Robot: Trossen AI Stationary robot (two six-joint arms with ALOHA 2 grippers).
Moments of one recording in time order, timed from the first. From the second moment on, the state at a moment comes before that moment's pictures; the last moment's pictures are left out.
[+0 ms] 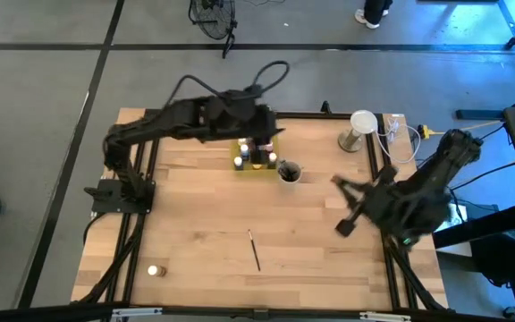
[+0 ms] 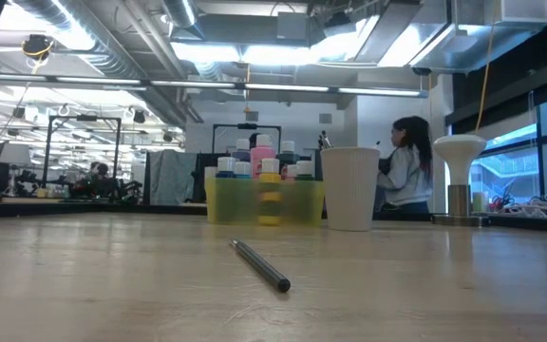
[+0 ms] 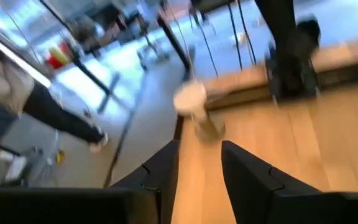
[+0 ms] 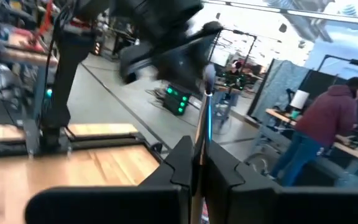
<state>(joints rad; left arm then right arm) 0.05 1.81 2.23 -0.84 -0.34 0.35 0.87 1.25 1.00 0.79 1.52 -0.83</state>
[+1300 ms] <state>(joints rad) 0.11 1.66 2.23 -1.49 -0.33 0.12 0.87 0.11 0.20 0.36 0.87 -0.53</state>
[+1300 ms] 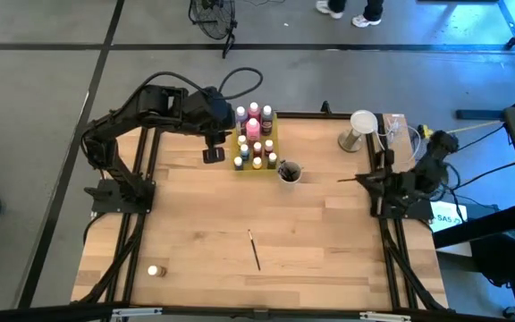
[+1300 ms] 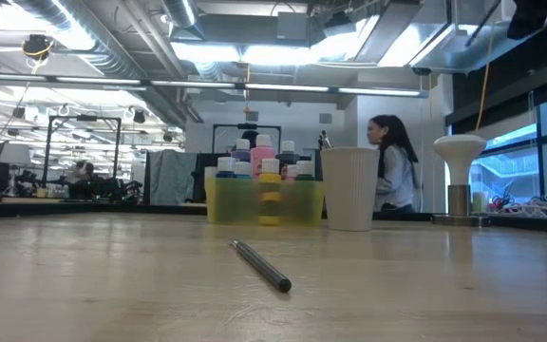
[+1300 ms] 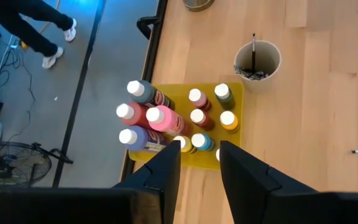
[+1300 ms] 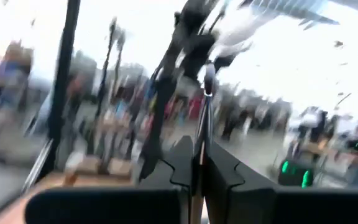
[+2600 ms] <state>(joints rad) 0.05 1.66 2.23 -1.49 -0.29 0.02 -0.01 0.60 0.01 0.81 0.01 -0.09</state>
